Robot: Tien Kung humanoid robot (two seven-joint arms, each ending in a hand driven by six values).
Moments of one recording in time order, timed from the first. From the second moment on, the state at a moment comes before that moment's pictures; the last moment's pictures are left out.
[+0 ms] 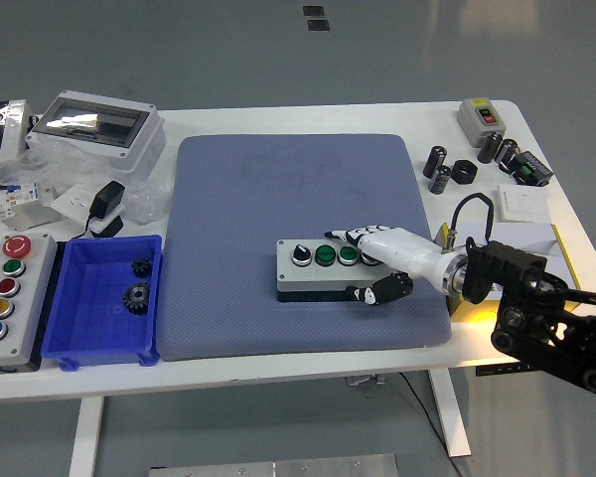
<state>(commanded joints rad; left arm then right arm) 0.05 0.10 -1.45 -0.18 1.12 0.07 0.32 0.71 -0.58 0.31 1.39 -1.60 -0.07 -0.03</state>
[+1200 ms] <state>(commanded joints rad) 0.05 0.10 -1.44 -0.18 1.10 0.08 0.31 0.89 -0.93 0.55 1.78 -1.05 0.43 -0.46</state>
